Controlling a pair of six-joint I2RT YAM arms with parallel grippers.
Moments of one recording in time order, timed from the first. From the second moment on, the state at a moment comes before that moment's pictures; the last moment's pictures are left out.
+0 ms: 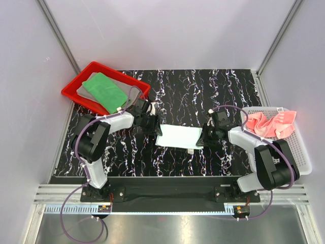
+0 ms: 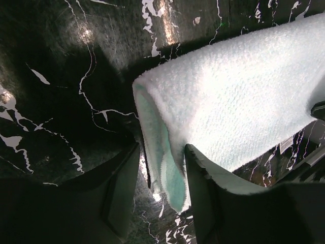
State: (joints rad) left arm -0.49 1.82 1.06 -0.29 0.39 -0.44; right arm 0.32 1.44 0.69 -0.32 -0.33 0.52
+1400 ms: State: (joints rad) left arm -0.50 1.71 1.45 -0.88 -0.12 -0.11; right arm 0.32 1.21 0.84 -0.45 -0.34 0.47
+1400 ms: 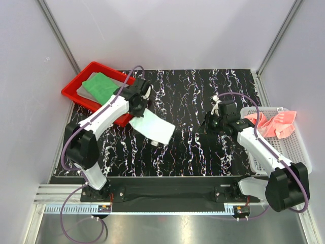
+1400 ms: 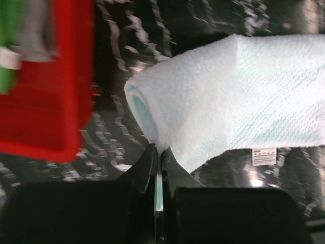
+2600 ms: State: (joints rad) left arm 0.05 2.37 2.21 -0.60 -0.54 0.33; right arm 0.32 1.72 1.07 -0.27 -0.46 0.42
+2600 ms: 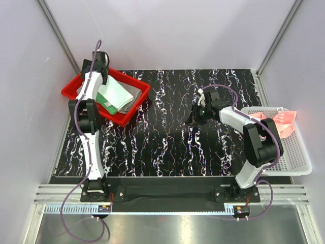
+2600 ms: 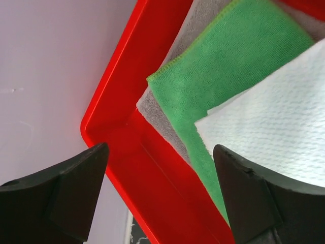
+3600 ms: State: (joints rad) left arm -0.42 1.19 1.27 -0.54 0.12 -0.21; right arm -0.31 1.48 1.15 -0.64 0.35 0.53
